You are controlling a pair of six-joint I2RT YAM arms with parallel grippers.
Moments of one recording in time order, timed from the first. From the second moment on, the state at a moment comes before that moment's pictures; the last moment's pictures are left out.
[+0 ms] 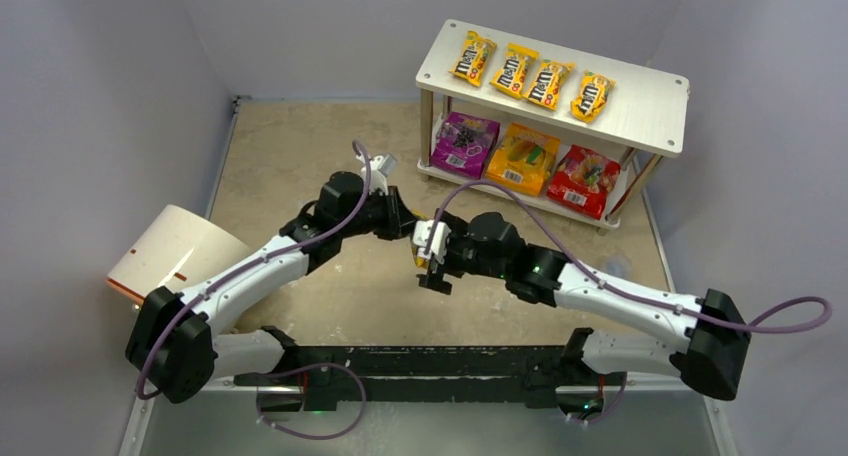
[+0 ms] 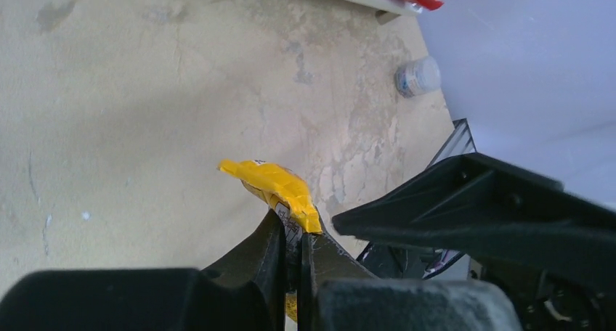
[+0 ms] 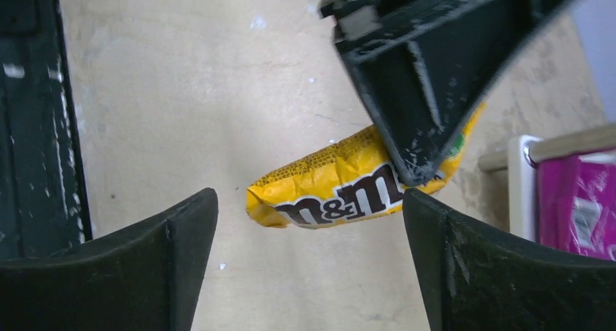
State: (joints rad) left arm -0.62 1.22 0.80 -0.04 0.35 -0.66; right arm 1.00 1.17 0.78 -0.09 -0.18 -0.44
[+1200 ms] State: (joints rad) left arm -0.62 1.00 1.02 0.16 0.32 -0.75; right arm 0.99 0.88 0.40 0.66 -0.03 -0.47
